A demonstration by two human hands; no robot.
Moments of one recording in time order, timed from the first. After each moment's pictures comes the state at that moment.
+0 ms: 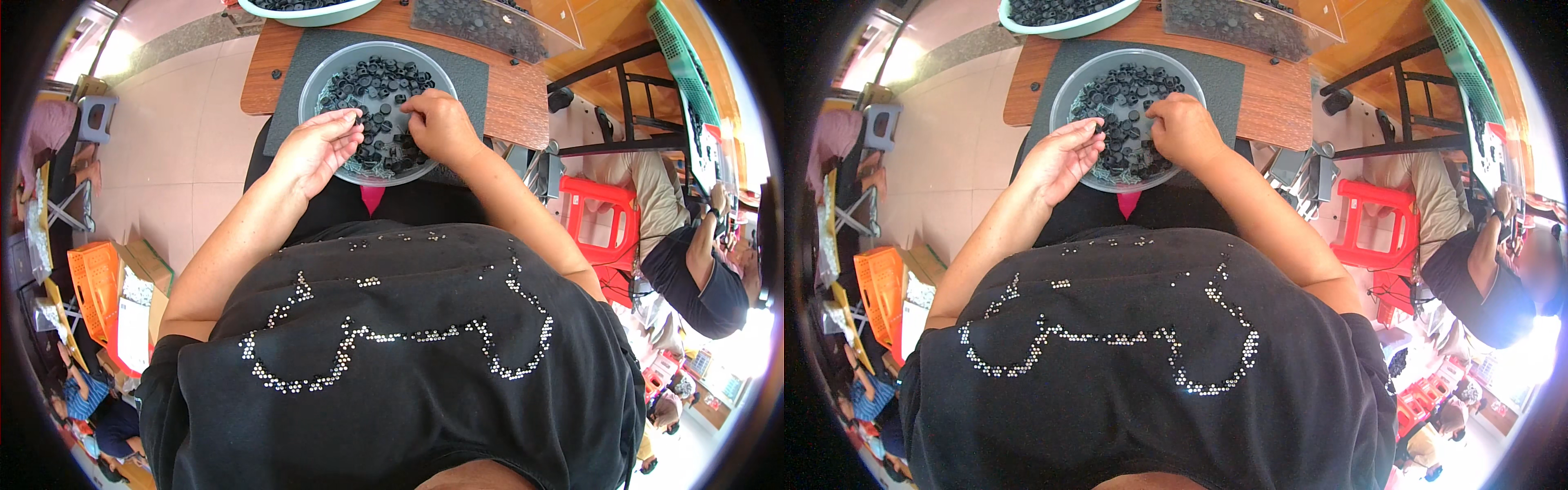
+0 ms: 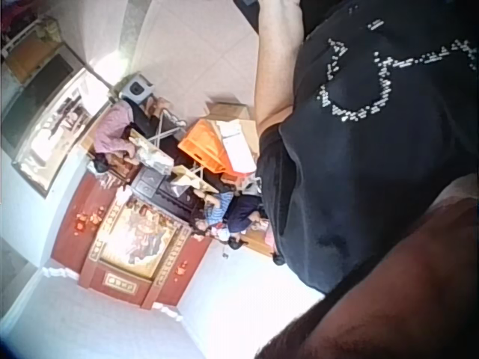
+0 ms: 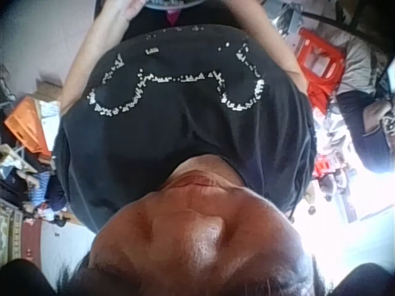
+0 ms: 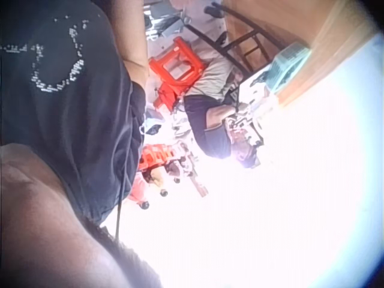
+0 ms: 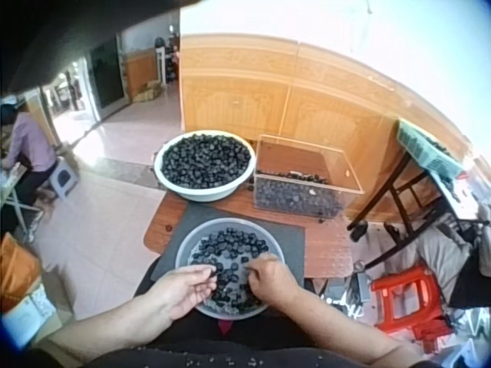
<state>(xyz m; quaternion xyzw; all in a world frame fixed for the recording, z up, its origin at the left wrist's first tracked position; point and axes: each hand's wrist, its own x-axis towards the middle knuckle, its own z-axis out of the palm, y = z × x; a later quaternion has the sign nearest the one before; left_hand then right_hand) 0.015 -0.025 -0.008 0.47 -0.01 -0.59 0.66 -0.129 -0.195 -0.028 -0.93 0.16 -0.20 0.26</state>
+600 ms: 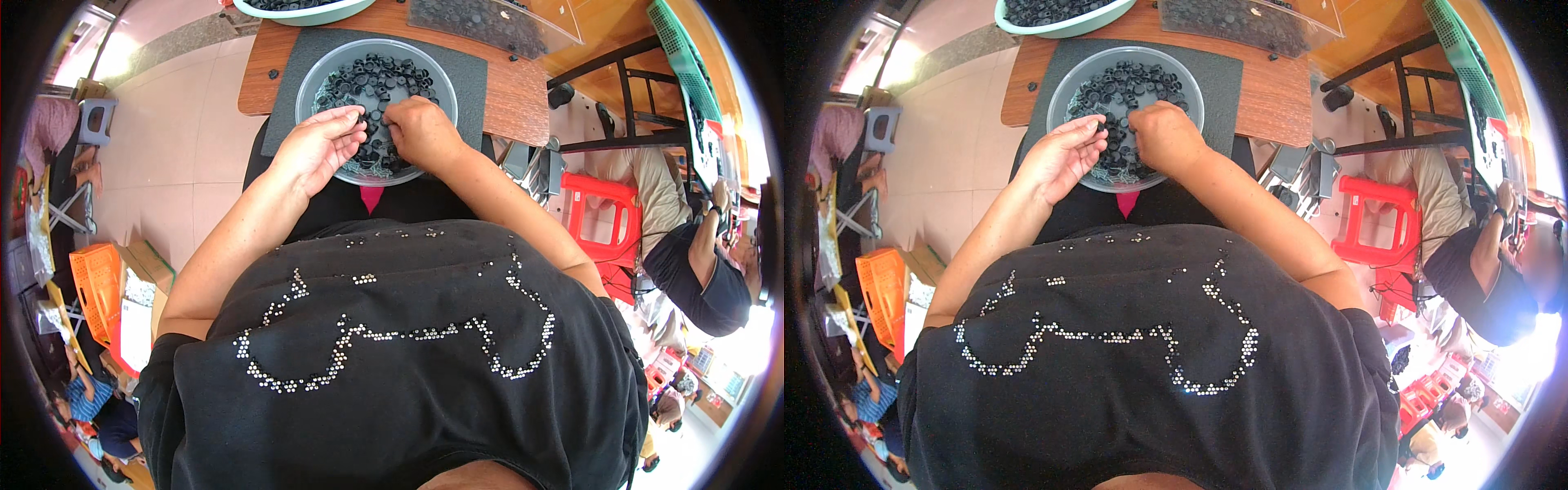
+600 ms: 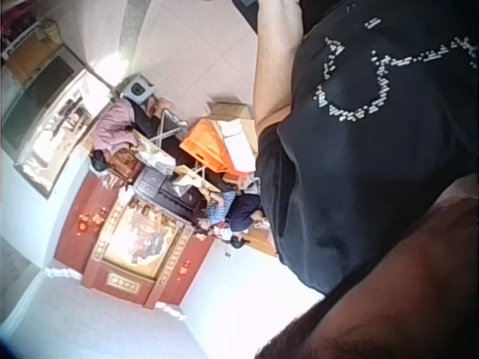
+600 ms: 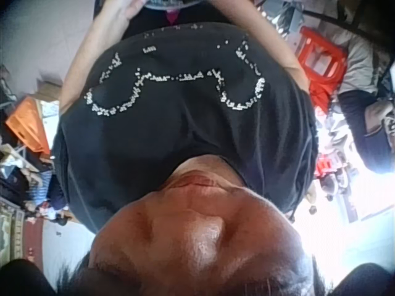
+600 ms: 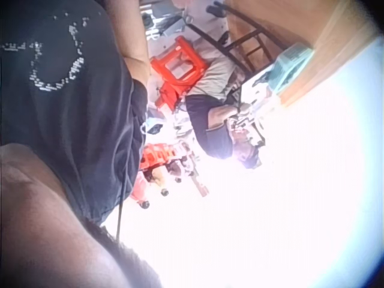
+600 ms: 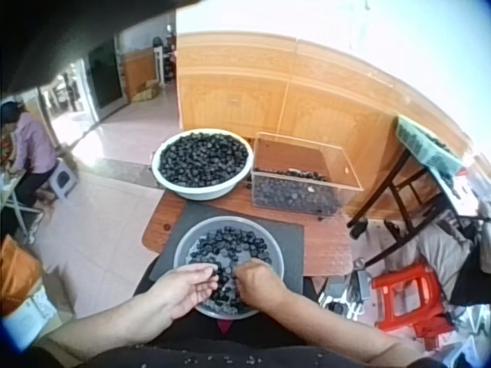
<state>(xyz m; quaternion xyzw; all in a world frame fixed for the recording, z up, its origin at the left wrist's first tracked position) 0.012 -0.030 -0.007 0.49 -0.01 -0.59 0.64 -0.120 -0.179 -0.035 -0.96 0.09 -0.16 0.22</state>
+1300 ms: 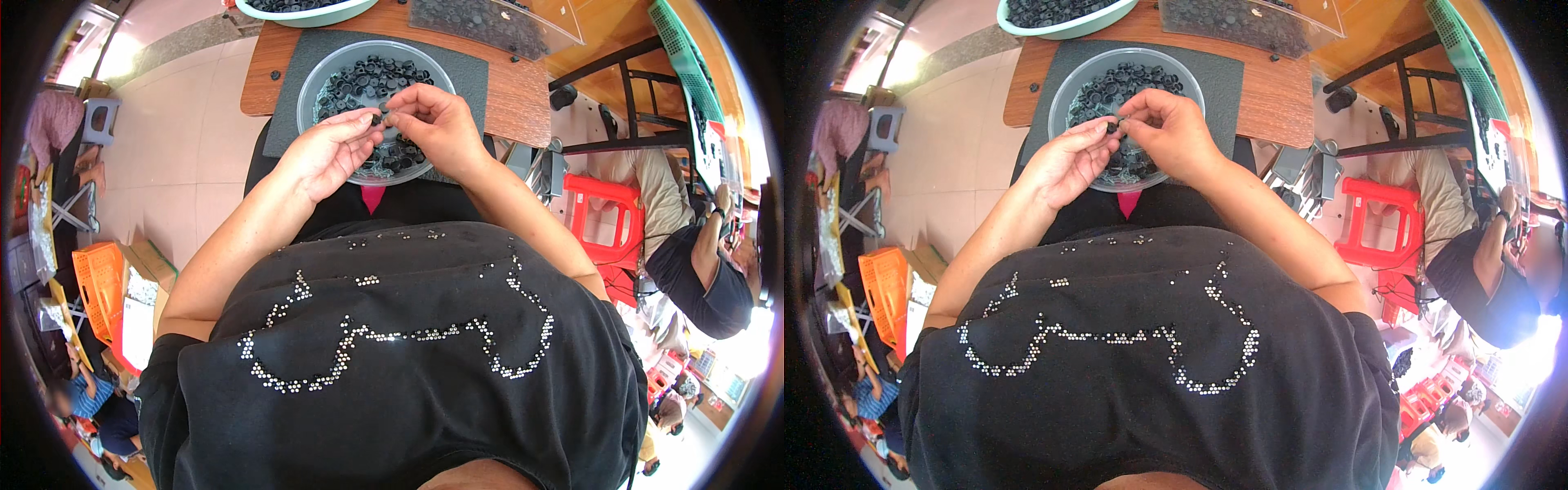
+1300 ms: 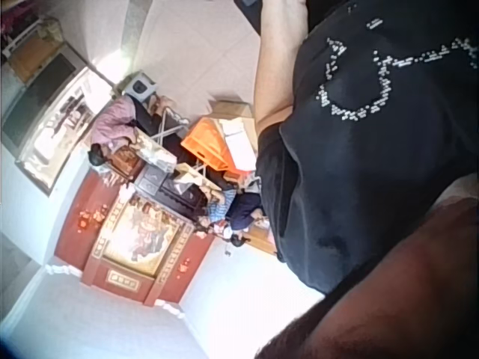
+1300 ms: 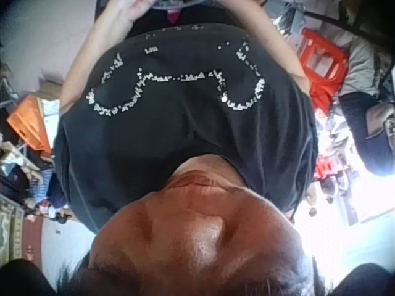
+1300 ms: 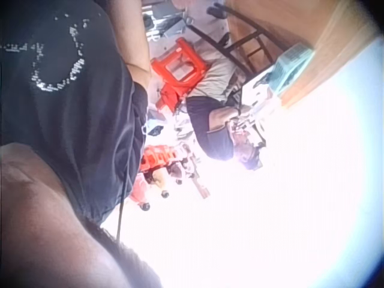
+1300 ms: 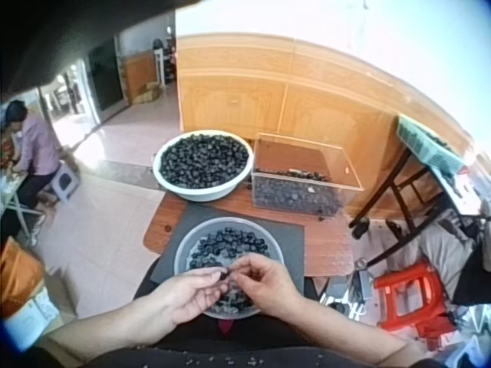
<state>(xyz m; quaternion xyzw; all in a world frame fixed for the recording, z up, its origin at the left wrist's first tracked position) 0.002 -0.035 0.007 0.40 0.00 -0.65 0.65 -0.130 -0.166 0.013 -0.69 0.17 -0.19 0.68</state>
